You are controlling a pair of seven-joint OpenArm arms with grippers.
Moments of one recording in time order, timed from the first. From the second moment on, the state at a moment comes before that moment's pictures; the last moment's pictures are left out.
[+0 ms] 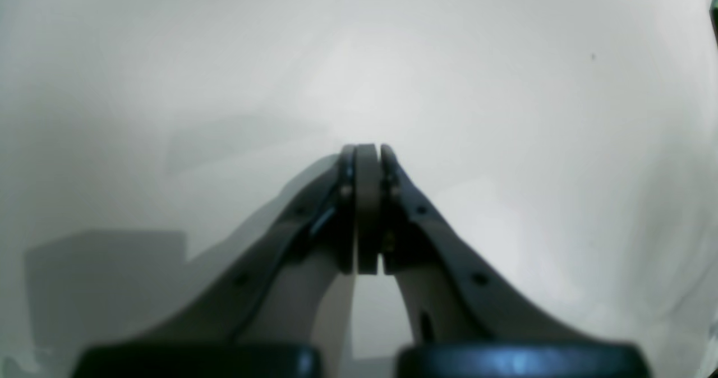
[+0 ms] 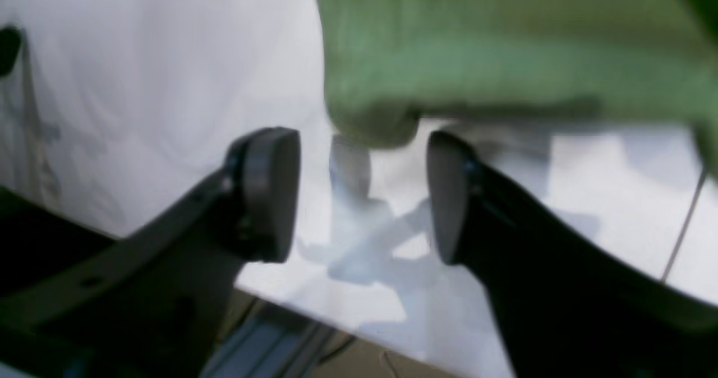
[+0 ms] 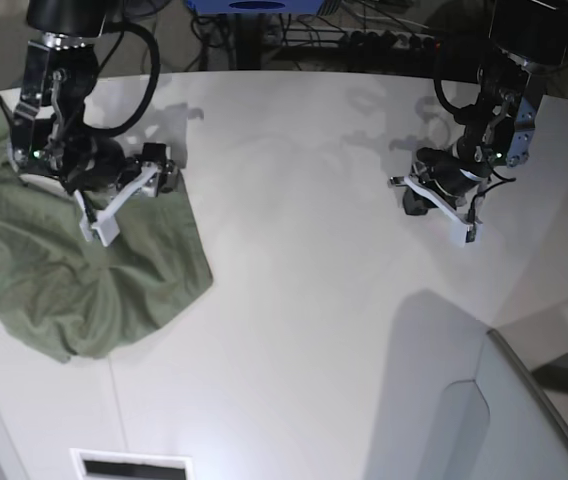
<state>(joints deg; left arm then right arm) 5.4 -25.3 9.5 68.5 -41.6 -9.1 22.8 -5.7 -3.0 17.9 83.7 21.5 21.7 -63.7</state>
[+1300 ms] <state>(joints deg) 3.2 -25.1 10.2 68.4 -41.6 -9.1 22.9 23.3 -5.0 11.8 49.4 50.8 2.1 -63.0</state>
